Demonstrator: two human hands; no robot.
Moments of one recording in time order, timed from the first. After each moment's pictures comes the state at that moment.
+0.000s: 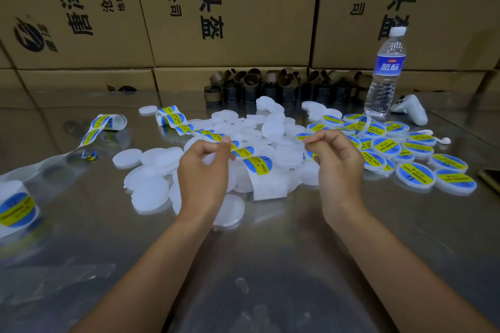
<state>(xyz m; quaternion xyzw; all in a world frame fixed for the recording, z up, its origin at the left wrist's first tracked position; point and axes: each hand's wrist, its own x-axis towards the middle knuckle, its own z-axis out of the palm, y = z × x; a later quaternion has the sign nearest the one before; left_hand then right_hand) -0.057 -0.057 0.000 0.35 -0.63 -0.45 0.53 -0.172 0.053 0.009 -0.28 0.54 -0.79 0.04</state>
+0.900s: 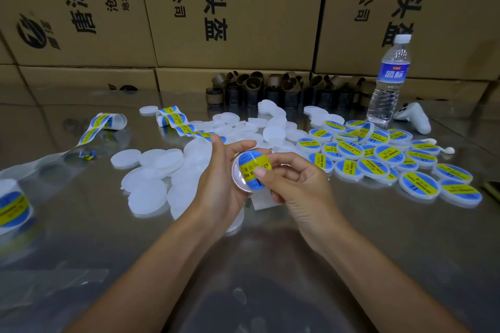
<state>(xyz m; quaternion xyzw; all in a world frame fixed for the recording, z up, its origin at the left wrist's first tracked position) -0.066 -0.047 0.007 0.15 -0.44 -0.81 0.35 -0.142 0.046 0.002 -0.35 0.51 -0.74 0.27</state>
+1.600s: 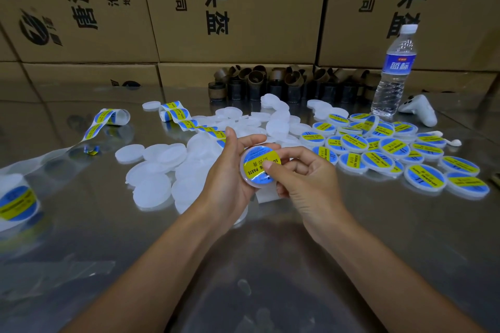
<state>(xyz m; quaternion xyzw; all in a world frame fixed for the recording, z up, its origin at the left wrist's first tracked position) -0.068 -0.041 0.007 0.14 -0.46 -0.81 0.33 -0.140 0.045 0.001 -0.32 0.54 -0.75 0.22</state>
